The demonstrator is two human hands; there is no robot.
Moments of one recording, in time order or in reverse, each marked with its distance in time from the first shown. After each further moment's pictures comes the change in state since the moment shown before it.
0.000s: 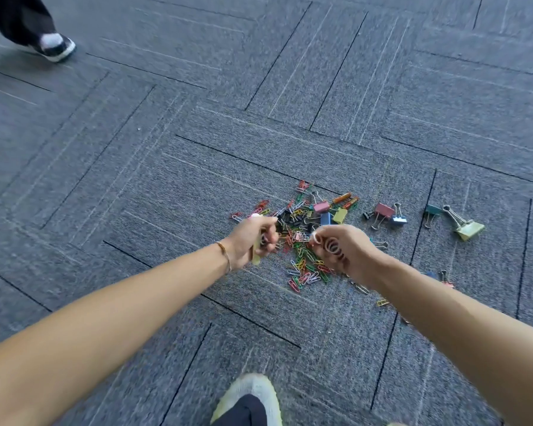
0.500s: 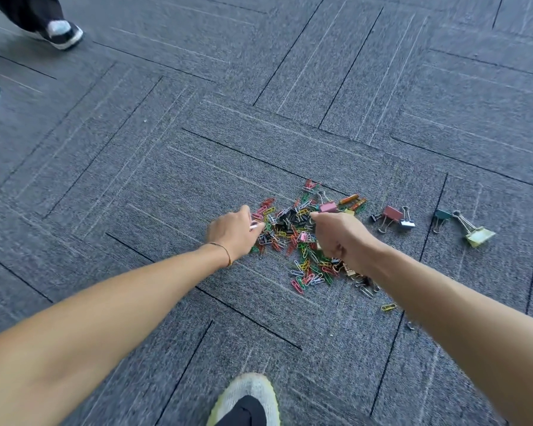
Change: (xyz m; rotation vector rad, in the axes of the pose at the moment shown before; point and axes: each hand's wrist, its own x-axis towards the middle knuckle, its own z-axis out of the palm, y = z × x) left_hand 0.012 -0.009 -0.035 1.453 0.635 0.194; right_hand 0.027 -0.014 0.007 -0.044 0.050 0.003
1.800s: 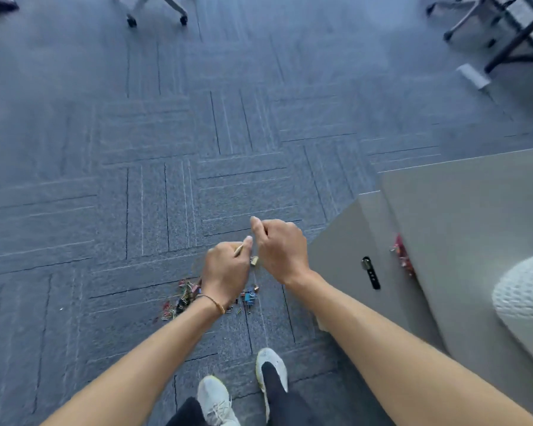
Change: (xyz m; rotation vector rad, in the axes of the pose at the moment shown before) left_hand -0.249 0.361 -0.558 -0.663 -0.165 0.505; right_hand -0.533 -0.404 -0.058 -0.576 0.984 -0.217
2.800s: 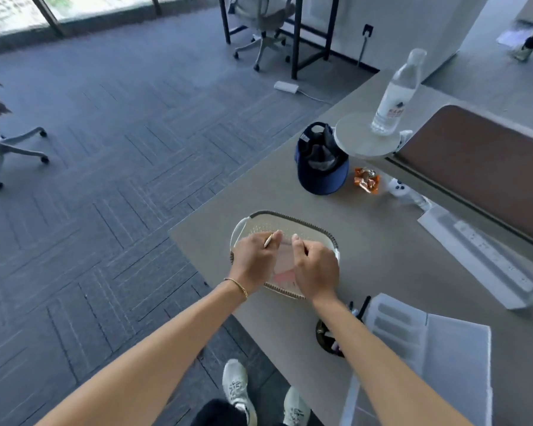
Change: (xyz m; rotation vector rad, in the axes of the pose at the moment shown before) left_hand -0.211 0.428 0.184 0.072 -0.498 0.508; right_hand -0.268 0.194 -0.394 0.258 0.713 0.439
